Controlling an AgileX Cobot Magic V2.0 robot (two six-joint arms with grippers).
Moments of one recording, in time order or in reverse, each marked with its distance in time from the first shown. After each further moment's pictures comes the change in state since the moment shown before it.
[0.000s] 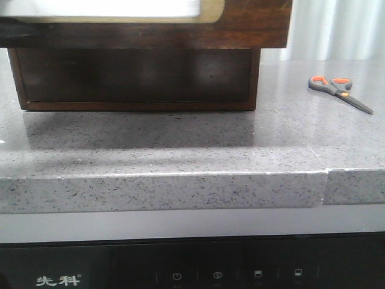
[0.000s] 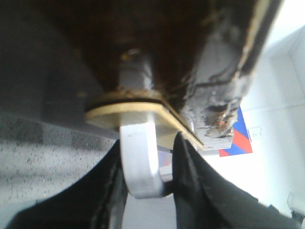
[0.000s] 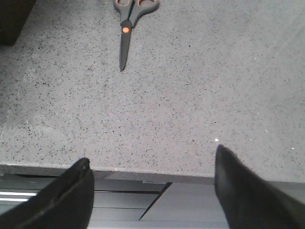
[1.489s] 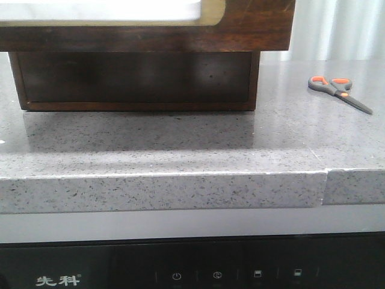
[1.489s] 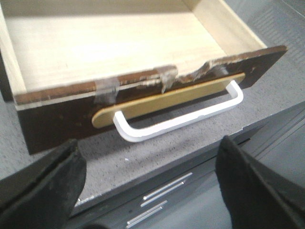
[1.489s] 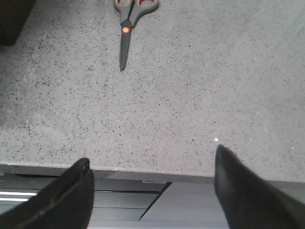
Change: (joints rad) left arm -0.008 -0.385 -0.496 1.178 0.066 -0.480; right arm 0.000 0.000 0.000 0.000 0.000 0.000
